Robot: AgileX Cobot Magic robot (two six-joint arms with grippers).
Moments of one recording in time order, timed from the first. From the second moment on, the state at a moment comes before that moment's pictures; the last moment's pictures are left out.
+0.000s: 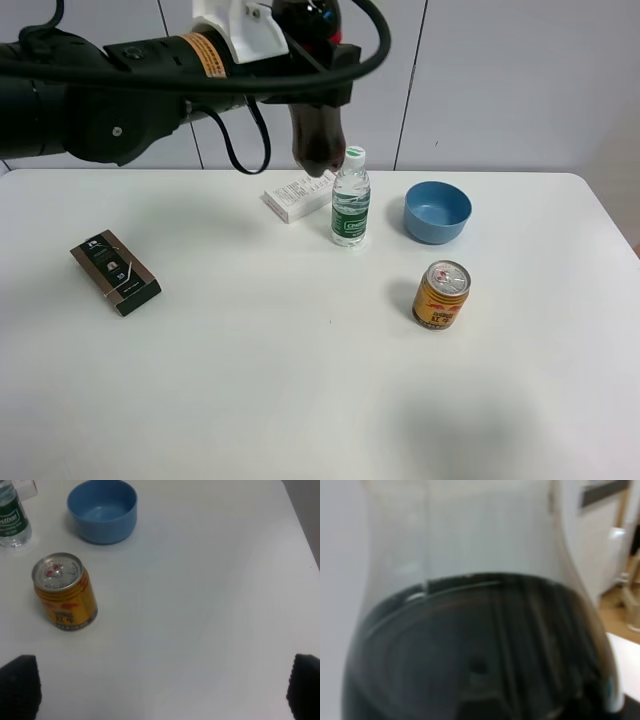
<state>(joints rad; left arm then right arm) -0.68 1.58 -1.12 0.24 -0.30 -0.20 -0.09 0.00 -0.50 0.07 1.07 -0.11</state>
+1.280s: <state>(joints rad) -0.83 2.04 -1.75 0.23 -0.12 -0.20 -0.09 0.00 -0.50 0.07 1.07 -0.11</state>
